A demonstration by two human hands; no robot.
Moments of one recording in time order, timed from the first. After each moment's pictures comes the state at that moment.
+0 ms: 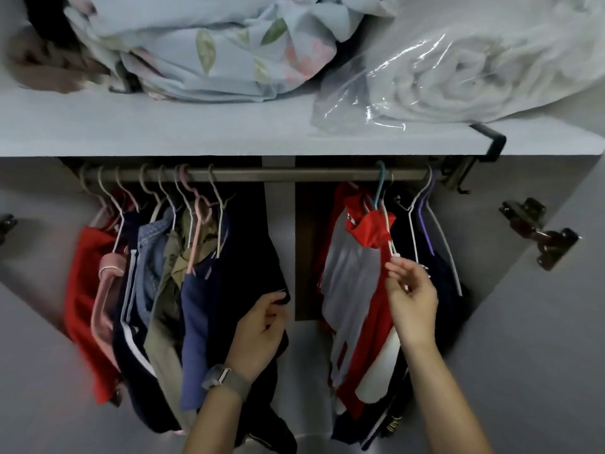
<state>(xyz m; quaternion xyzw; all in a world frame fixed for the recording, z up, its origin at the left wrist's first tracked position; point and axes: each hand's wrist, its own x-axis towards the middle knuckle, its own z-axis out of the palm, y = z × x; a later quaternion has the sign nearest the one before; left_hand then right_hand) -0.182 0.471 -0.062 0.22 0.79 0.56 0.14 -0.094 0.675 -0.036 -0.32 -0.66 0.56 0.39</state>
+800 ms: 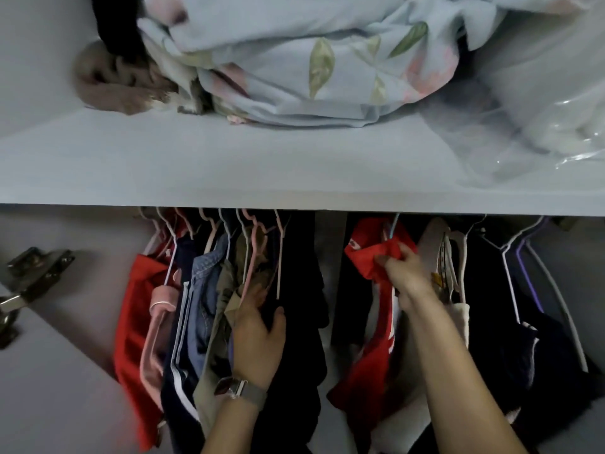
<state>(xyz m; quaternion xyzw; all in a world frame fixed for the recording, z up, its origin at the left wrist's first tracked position) -0.305 0.429 -0.063 0.14 0.83 0.54 -0.08 -0.293 0.669 -0.025 -0.34 -0.66 0.63 0.23</state>
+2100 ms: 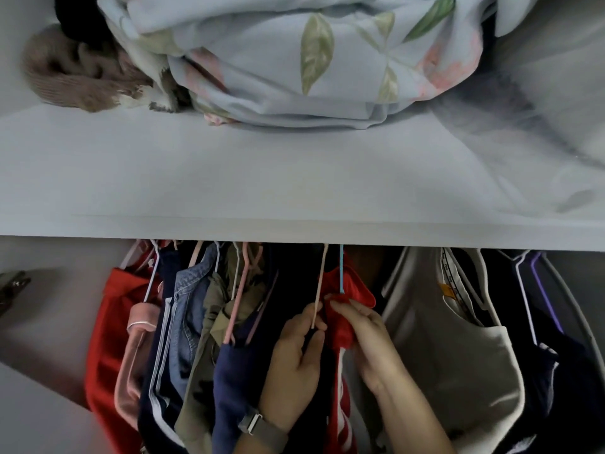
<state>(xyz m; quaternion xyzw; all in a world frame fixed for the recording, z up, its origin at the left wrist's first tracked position) -0.290 0.475 -0.064 0.24 0.74 0.63 0.07 -0.261 0.593 -0.035 -0.24 -0.48 0.84 0.09</state>
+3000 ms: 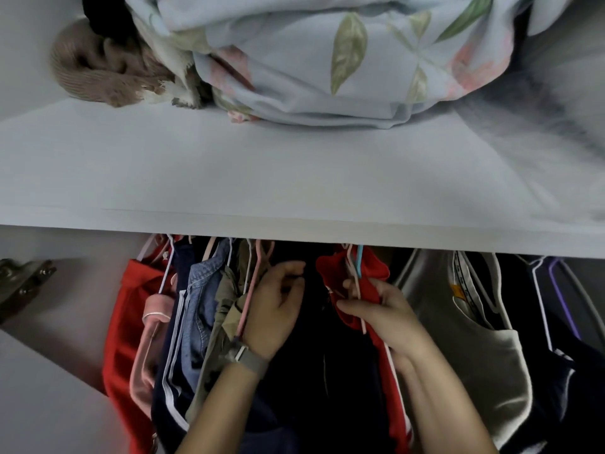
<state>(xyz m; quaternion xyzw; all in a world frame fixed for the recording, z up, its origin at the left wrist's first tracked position) -0.351 0.459 -0.030 0.23 0.79 0.57 0.01 -0.266 0.604 -0.006 -0.19 -0.63 0.75 0.09</state>
